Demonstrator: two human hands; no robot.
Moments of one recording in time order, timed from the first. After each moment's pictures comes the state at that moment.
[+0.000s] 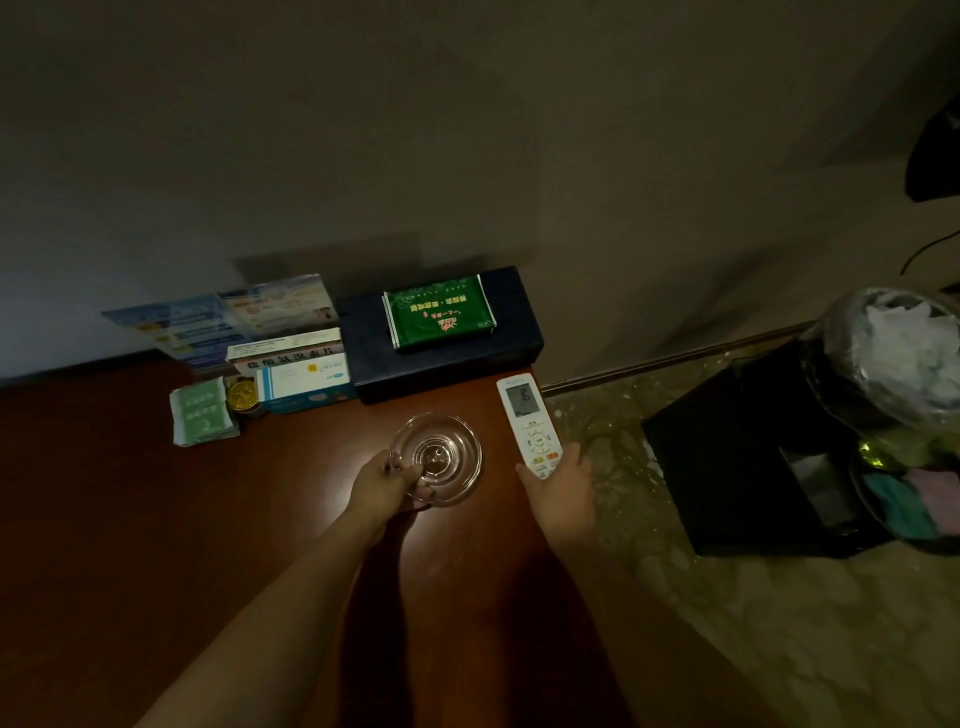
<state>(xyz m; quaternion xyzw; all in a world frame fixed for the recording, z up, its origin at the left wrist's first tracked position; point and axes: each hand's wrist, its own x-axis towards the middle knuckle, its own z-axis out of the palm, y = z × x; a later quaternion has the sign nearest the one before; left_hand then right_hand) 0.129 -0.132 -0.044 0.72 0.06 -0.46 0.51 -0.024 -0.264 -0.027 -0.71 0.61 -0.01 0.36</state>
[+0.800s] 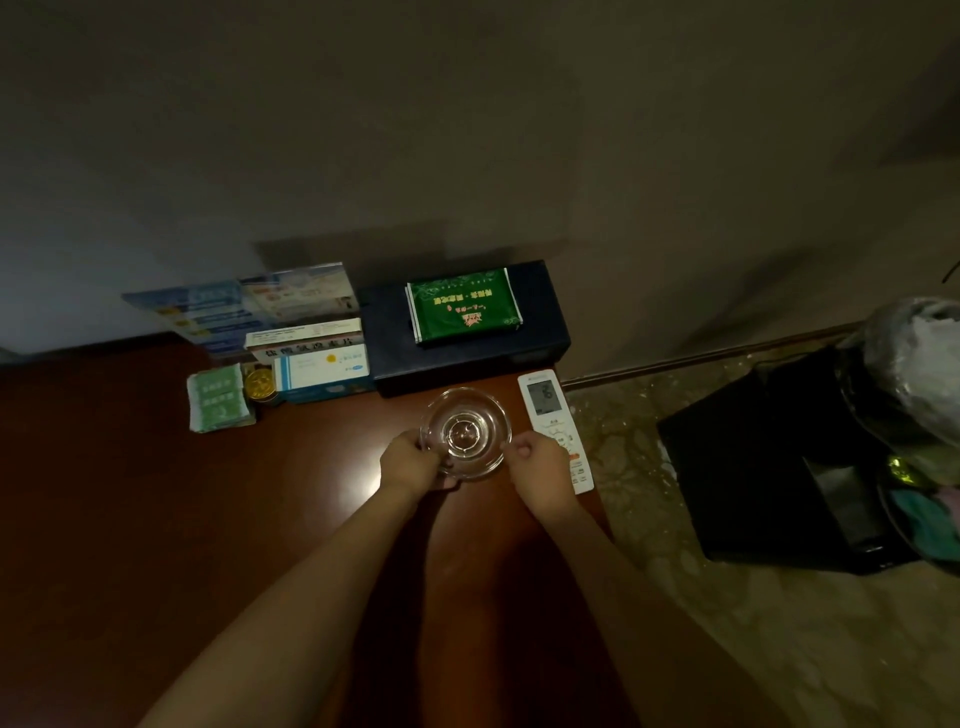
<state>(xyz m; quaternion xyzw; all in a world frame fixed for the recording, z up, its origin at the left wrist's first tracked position) 0.139 -0.160 -0.049 0.76 0.06 -0.44 0.47 0.023 -0.263 -0.022 -0.73 0.51 0.01 0.46</state>
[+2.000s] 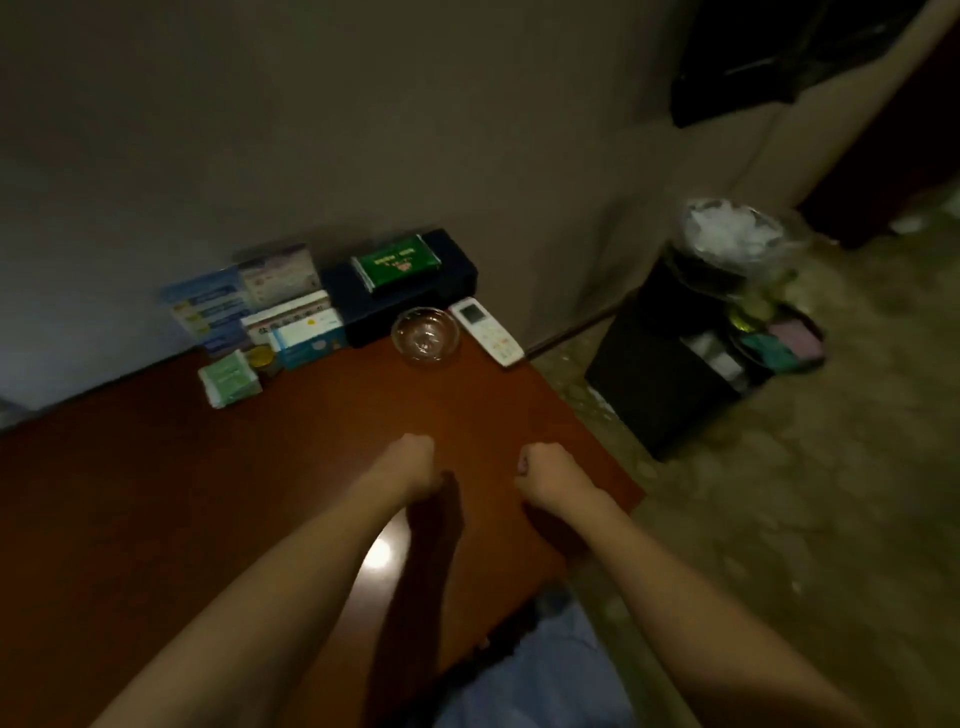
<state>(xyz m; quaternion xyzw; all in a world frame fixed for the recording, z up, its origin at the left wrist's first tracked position) 0.040 -0.020 0.056 0.78 -0.52 -0.34 -0.07 -0.133 -0.089 0.055 -0.78 0.51 0.15 0.33</state>
